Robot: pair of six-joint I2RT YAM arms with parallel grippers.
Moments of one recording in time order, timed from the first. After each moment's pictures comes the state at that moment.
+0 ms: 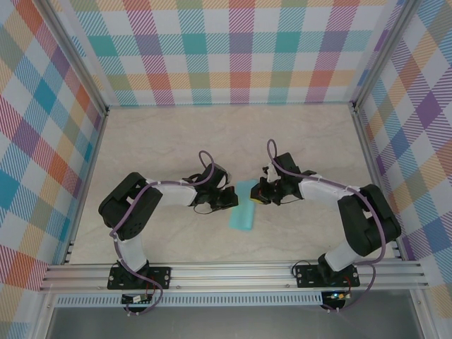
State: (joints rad) left arm -0.71 1.82 0.89 -0.03 0.41 -0.85; right arm 0.47 1.56 0.78 -0.28 -0.63 0.78
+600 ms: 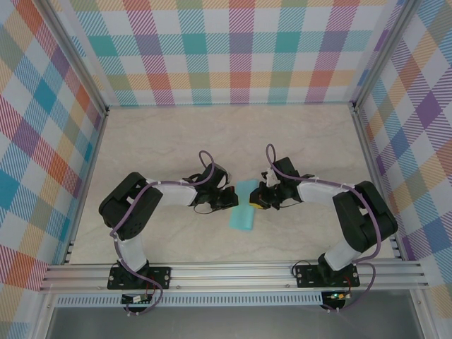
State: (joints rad) left arm -0.71 1.83 0.89 -0.03 0.41 -0.85; right arm 0.47 1.59 0.73 -0.22 -0.69 0.78
